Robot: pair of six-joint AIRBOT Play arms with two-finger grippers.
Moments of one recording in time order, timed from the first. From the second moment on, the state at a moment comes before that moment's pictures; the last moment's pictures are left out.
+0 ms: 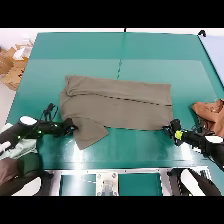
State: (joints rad) left arm 0.05 -1.15 0.42 0.63 -0.83 -1.21; right arm -0.50 -0.87 0.17 -0.64 0.74 1.50
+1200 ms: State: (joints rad) left arm 0.05 -1.24 1.08 0.86 -1.17 -1.37; right arm -0.42 -1.18 0.93 -0.95 1.07 1.64
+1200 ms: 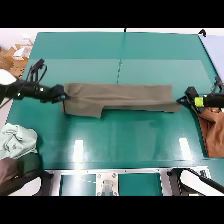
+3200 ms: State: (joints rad) left arm -0.31 -1.89 1.76 0.85 -1.00 -1.31; right arm -0.44 -1.93 1.73 -0.86 1.52 1.23
